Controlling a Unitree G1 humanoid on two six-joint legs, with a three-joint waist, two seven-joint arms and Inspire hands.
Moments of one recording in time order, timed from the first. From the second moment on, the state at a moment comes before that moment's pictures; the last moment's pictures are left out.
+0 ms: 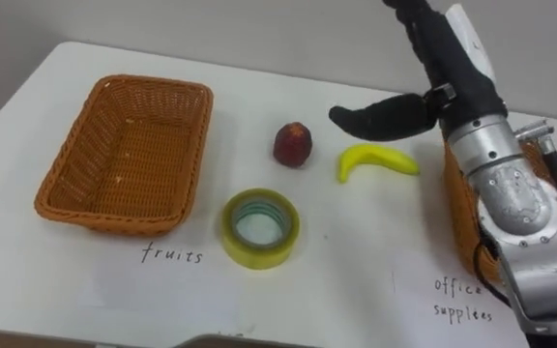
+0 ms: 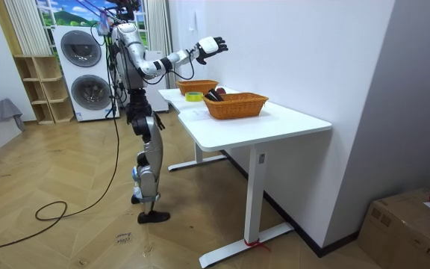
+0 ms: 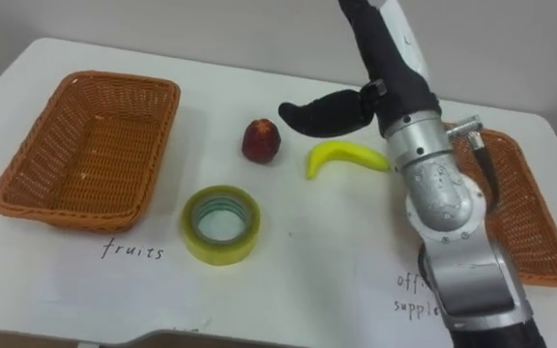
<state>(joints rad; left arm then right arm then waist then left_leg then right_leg) 0.16 0.22 0.03 0.98 0.34 0.09 0.22 -0.23 -0.37 0.14 -0.20 -0.18 0.06 0.03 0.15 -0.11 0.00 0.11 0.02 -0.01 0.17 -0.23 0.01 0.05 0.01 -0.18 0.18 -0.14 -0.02</state>
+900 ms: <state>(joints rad) 0.14 0.20 -0.01 0.97 0.34 0.11 0.23 -0.23 -0.27 0.33 -0.03 -0.35 0.10 0.09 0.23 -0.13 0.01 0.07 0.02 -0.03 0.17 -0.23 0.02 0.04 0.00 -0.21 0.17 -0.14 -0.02</state>
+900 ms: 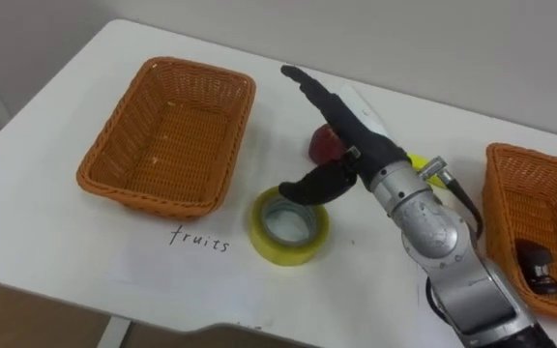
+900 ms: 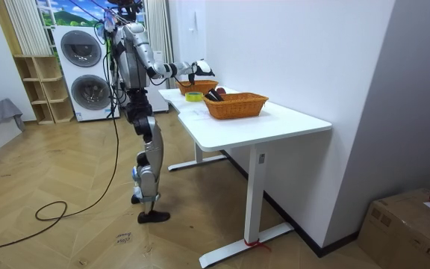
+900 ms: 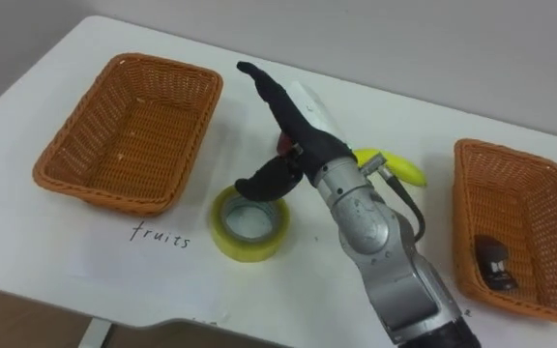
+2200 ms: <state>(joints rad) 0.12 0.20 -0.02 0.96 0.34 0.11 0.20 -0.26 -0.24 0.37 0.03 -0.36 0.11 0.11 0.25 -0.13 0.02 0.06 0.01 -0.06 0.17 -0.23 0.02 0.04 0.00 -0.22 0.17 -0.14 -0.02</state>
